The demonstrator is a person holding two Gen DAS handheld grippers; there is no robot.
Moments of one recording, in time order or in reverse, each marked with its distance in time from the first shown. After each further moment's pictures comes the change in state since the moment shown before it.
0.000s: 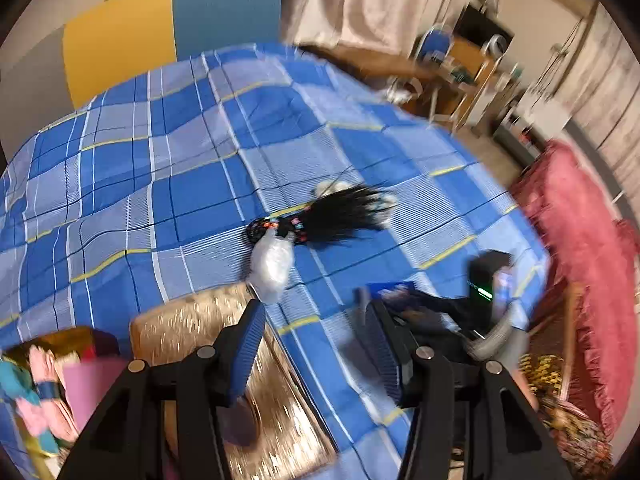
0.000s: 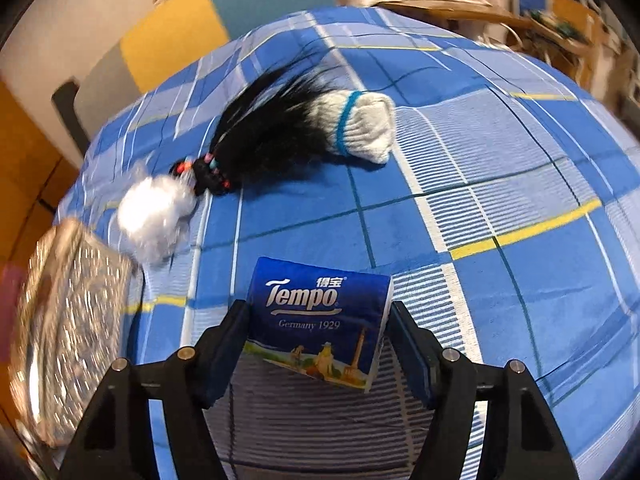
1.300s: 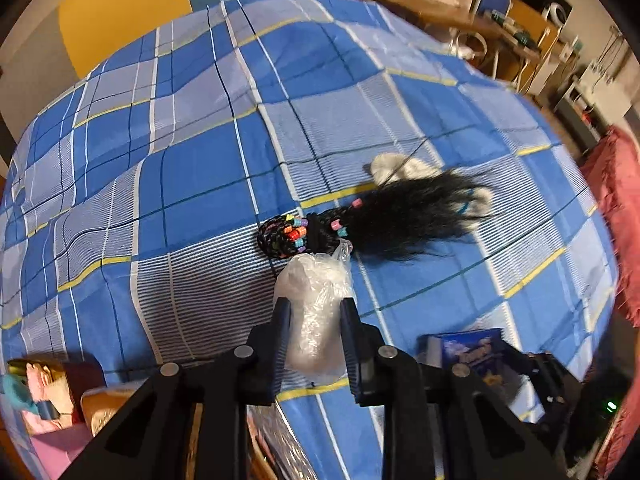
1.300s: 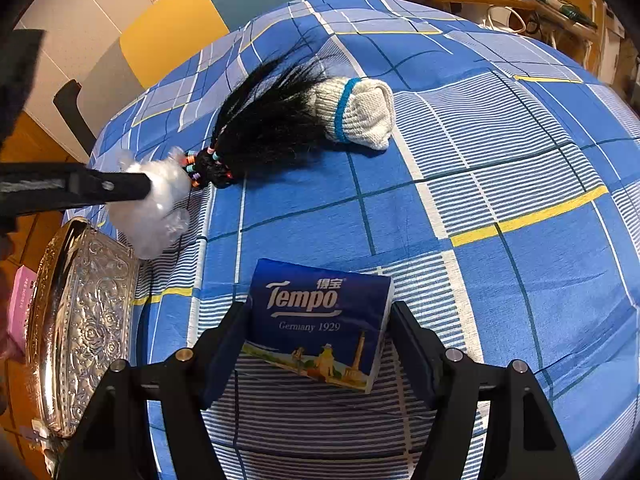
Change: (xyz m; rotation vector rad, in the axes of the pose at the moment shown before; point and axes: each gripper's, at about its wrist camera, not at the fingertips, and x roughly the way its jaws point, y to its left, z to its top) left arm 0.108 0.002 0.039 -0.057 0.148 0.164; right arm 0.000 -0.006 0.002 0.070 0.043 0.045
